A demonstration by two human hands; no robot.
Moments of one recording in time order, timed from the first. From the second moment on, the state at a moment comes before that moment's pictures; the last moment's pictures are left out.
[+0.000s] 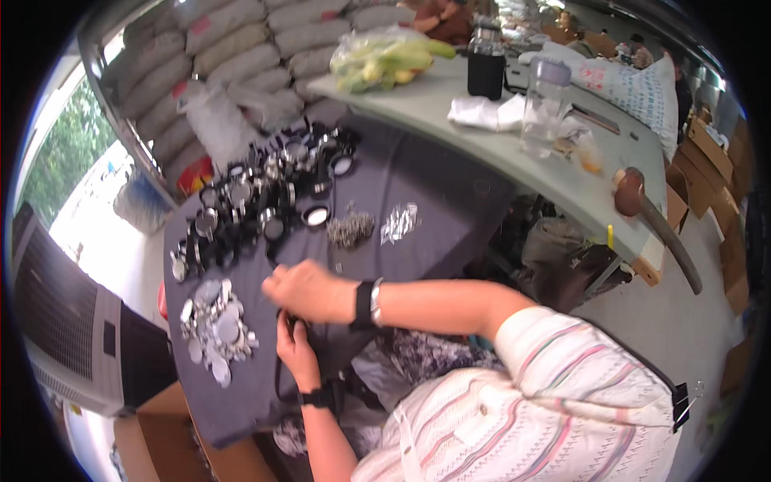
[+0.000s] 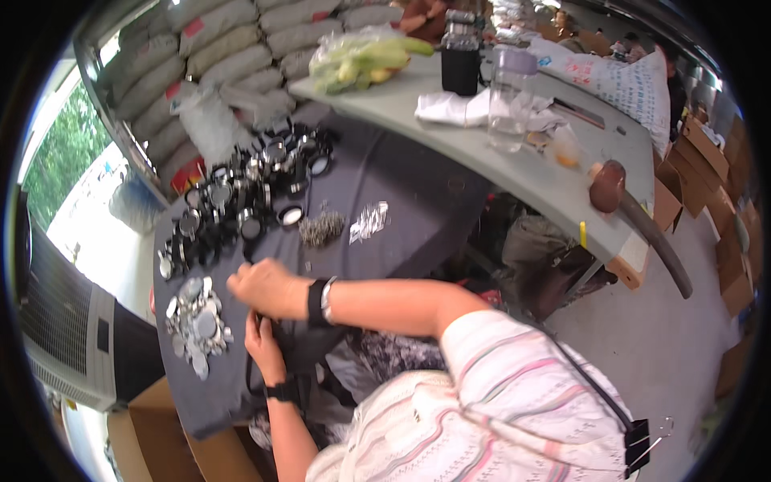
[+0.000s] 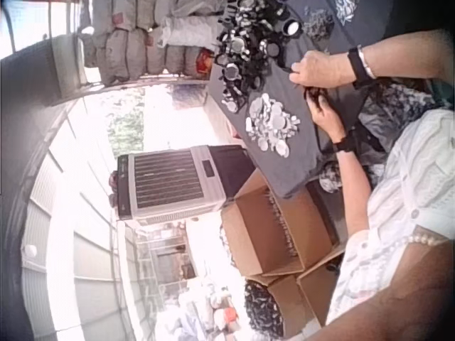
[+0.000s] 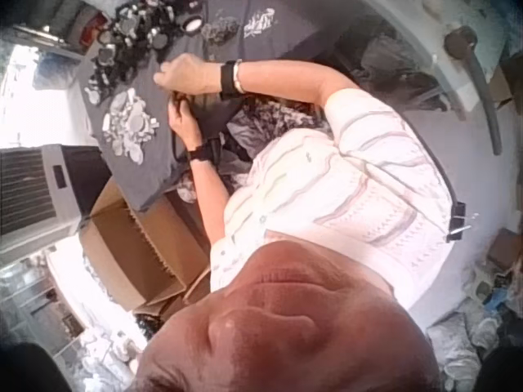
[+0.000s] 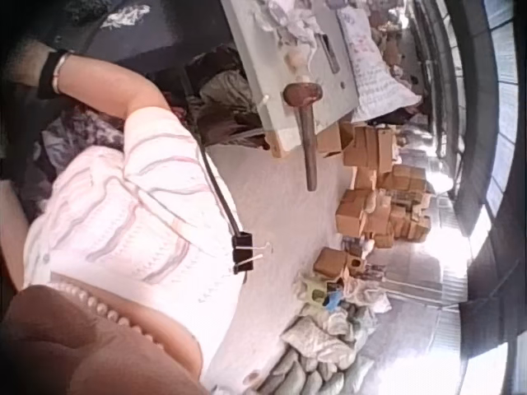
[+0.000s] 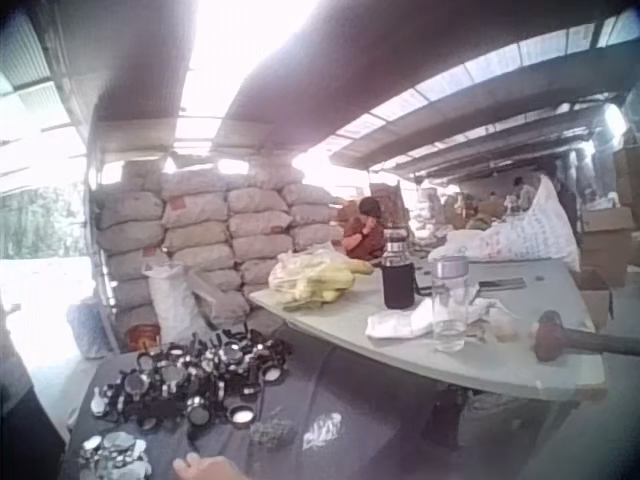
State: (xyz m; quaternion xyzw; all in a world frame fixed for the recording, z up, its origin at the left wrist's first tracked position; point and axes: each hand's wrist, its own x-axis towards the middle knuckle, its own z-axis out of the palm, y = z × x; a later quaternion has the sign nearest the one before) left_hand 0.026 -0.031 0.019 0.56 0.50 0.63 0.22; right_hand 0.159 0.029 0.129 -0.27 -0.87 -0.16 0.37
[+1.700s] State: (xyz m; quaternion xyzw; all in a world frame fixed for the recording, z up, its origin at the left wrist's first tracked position) left_hand 0.029 -0.038 0.039 0.47 0.49 0.63 0.39; right_hand 0.160 0.045 0.064 -0.17 -0.89 0.06 0.41
